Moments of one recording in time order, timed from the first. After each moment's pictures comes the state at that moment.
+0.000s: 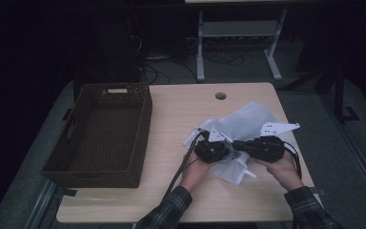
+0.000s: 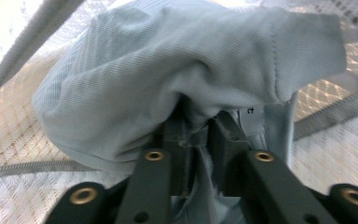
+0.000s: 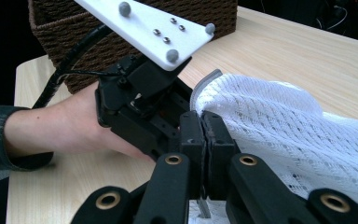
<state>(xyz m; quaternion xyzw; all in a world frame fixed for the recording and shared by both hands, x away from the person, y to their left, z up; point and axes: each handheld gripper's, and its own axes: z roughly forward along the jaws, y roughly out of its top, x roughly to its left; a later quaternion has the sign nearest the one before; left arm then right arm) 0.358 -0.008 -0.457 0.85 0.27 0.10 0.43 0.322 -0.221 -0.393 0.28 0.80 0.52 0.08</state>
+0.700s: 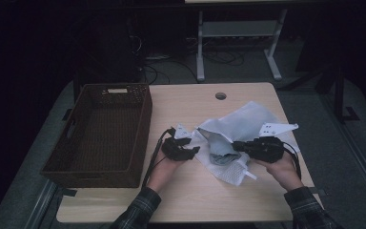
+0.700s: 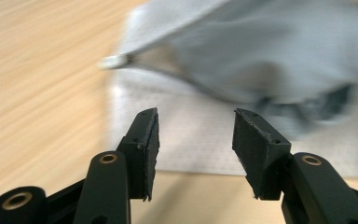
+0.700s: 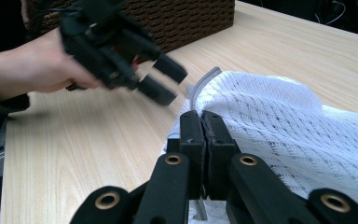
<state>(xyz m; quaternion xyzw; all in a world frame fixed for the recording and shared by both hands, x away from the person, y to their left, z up) 0.364 0.089 -0.439 0.85 0.33 0.15 0.39 0.323 -0.221 -0.398 0.28 0.81 0.51 0.08</state>
